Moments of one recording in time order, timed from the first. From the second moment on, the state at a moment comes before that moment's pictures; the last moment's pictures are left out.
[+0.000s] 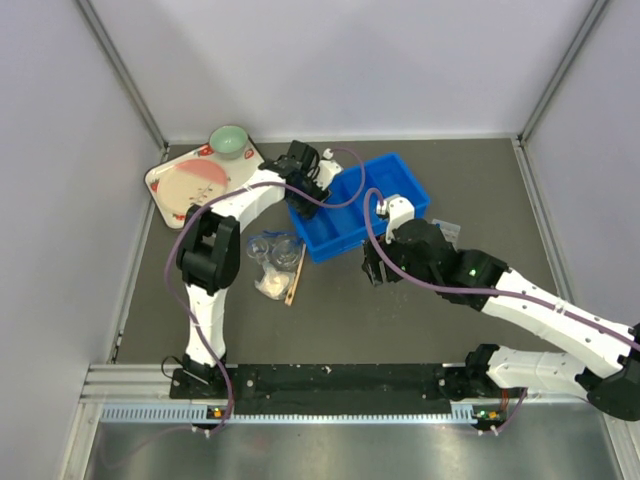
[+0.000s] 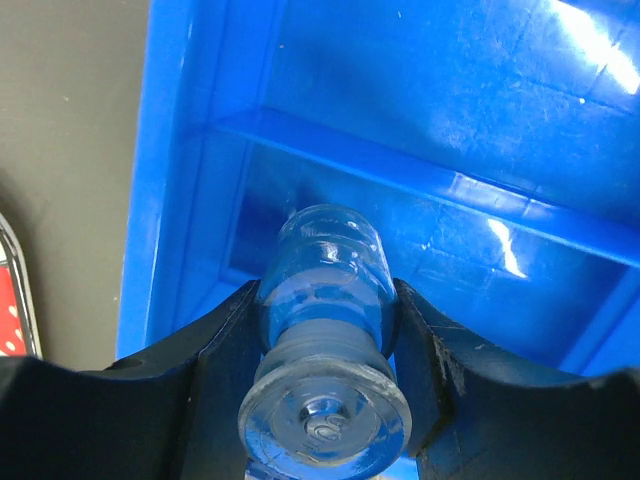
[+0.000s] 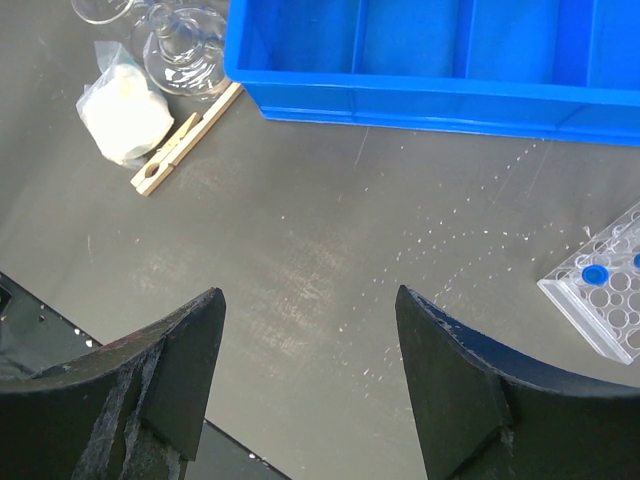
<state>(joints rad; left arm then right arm) -0.44 2.08 1.72 -0.67 0.11 0.40 0.94 1.05 1.00 -0.57 0.26 0.32</state>
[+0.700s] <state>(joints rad) -0.45 2.14 1.73 -0.64 0.05 0.38 0.94 1.05 0.99 -0.57 0.24 0.32</state>
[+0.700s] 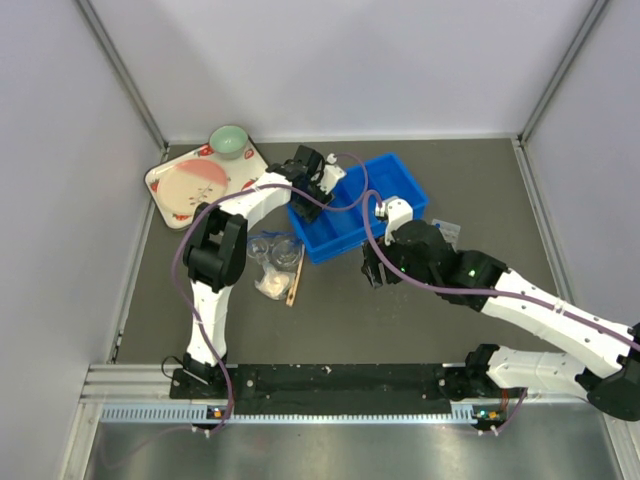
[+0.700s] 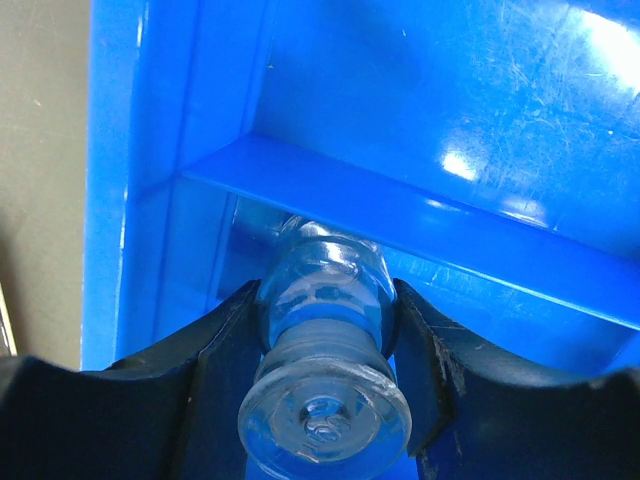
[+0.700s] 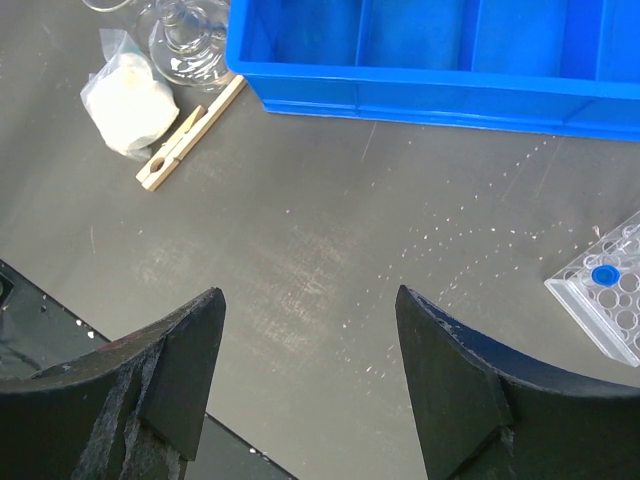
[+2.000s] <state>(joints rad) -0.46 2.02 1.83 -0.67 0.02 0.33 0.94 1.05 0.98 -0.57 0.23 0.32</state>
